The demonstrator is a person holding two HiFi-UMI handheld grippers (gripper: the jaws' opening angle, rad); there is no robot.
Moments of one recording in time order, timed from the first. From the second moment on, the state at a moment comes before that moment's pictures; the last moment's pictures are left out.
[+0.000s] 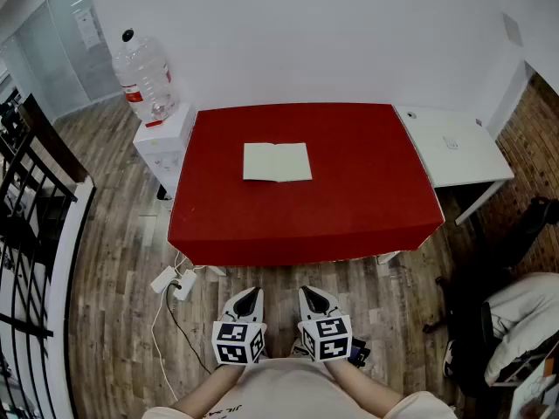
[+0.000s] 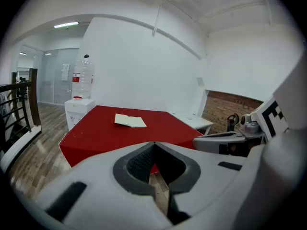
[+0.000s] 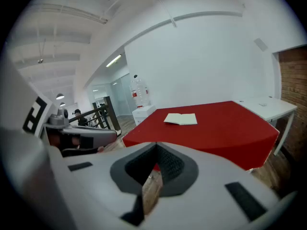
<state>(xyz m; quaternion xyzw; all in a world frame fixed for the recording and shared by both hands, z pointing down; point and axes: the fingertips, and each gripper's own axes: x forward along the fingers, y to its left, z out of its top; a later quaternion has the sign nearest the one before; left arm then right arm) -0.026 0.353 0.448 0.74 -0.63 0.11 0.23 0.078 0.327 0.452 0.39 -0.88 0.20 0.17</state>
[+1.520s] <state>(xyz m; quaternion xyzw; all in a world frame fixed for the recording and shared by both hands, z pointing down) -0.147 0.074 0.455 0.77 -0.58 0.11 0.23 -0.035 0.064 0.464 0.45 -0.85 0.20 0.17</state>
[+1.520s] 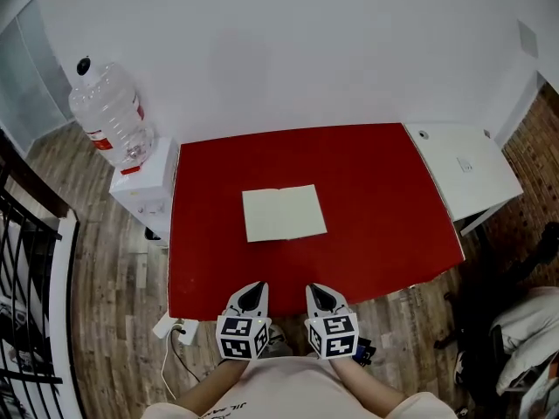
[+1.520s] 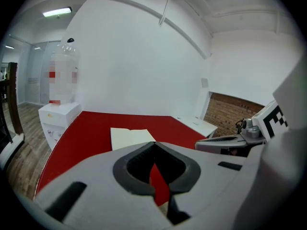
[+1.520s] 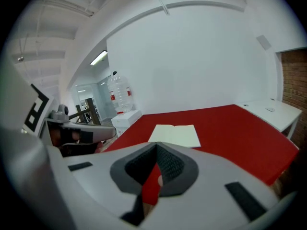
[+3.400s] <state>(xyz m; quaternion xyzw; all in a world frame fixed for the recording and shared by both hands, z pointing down) -0.159 -0.045 0.477 0.74 -0.61 0.12 0.26 -0.048 -0.064 0.477 0.41 -0.86 0.20 0.21</state>
